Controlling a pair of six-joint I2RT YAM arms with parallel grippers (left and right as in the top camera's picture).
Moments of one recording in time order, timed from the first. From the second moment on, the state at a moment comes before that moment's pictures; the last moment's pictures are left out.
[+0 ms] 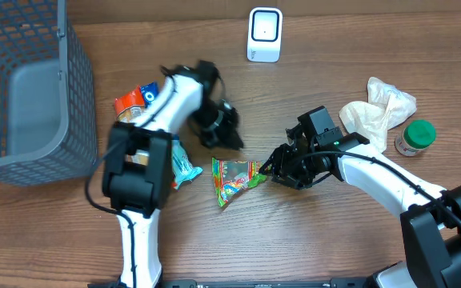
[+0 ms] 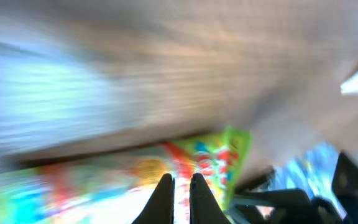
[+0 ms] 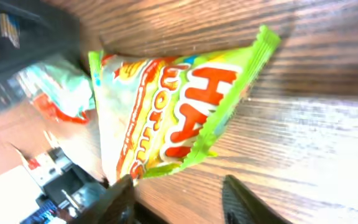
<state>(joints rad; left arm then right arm) -0.26 2.21 1.70 -1.20 0.62 -0.44 0.42 1.67 0.92 -0.49 -0.66 0.80</state>
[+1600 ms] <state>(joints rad) -0.18 2.21 1.89 -1.31 0.20 -0.47 0.71 1.71 0.98 -0.48 -0.16 1.18</state>
